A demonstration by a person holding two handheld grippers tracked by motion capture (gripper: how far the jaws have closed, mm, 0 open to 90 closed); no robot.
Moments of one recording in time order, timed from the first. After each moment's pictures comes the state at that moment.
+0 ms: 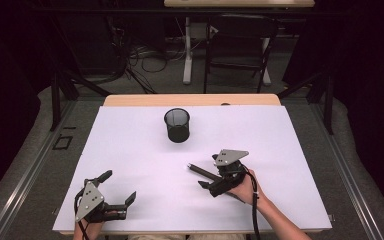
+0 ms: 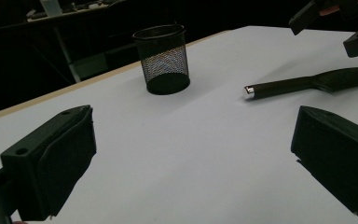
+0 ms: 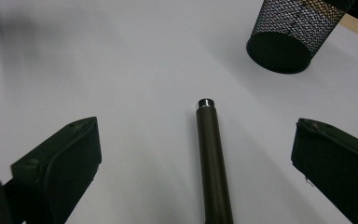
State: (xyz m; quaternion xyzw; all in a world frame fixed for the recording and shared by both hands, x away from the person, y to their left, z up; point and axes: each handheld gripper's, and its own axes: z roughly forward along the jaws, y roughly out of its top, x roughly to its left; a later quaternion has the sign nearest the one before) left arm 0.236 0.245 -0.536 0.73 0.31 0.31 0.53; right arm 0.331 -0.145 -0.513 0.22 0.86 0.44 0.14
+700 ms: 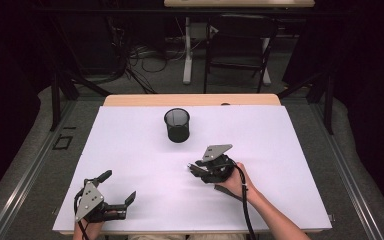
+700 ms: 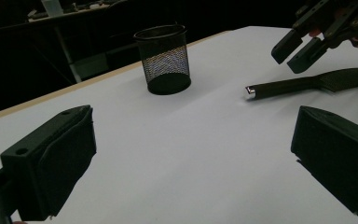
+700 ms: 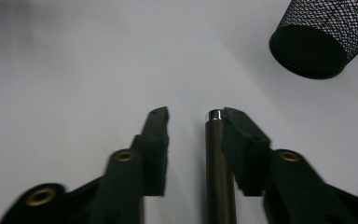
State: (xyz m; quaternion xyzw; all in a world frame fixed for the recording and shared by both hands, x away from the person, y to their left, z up) left arm 0.237 0.246 -0.536 0.73 0.31 0.31 0.53; right arm 0.352 -0.117 -0.519 0.19 0.88 0.41 0.12
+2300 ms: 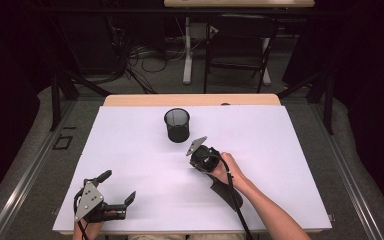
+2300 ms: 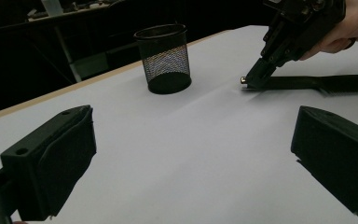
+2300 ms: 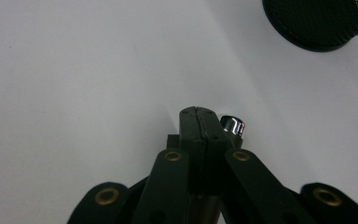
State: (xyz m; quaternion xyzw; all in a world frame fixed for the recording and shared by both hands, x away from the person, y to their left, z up) left arm 0.237 0.247 -0.536 0.73 0.31 0.31 0.53; right arm 0.392 -0.081 -0.535 0.20 0.93 0.28 0.14
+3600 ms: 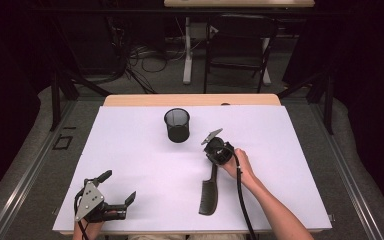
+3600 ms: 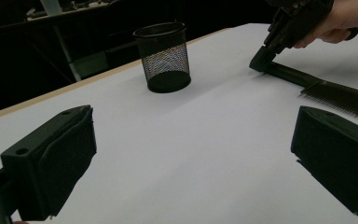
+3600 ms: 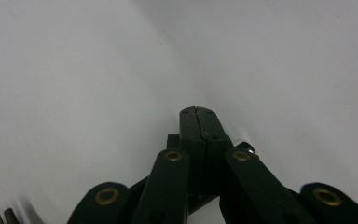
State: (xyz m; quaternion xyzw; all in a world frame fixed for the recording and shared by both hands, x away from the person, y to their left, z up) left arm 0.237 0.246 -0.536 0.73 0.30 0.31 0.53; right arm 0.414 -0.123 -0.538 0.32 0.90 0.25 0.16
